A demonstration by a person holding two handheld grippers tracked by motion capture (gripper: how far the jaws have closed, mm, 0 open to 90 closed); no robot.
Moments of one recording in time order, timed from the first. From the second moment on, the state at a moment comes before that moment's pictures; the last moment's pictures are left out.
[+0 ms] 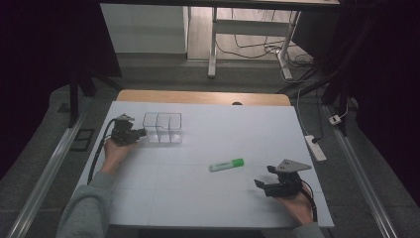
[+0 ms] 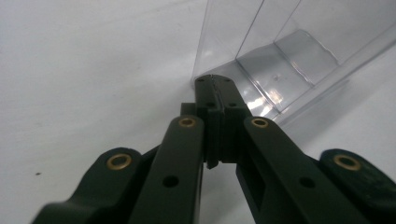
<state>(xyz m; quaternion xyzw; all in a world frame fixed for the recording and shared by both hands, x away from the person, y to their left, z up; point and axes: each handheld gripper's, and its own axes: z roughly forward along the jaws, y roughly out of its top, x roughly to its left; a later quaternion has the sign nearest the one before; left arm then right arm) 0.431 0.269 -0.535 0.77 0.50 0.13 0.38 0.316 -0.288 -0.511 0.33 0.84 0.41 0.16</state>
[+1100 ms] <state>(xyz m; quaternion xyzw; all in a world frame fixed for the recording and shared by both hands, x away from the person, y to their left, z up) 0.442 0.218 -0.530 0.78 0.47 0.10 0.40 0.316 -0.287 -0.510 0.32 0.84 0.40 0.16</state>
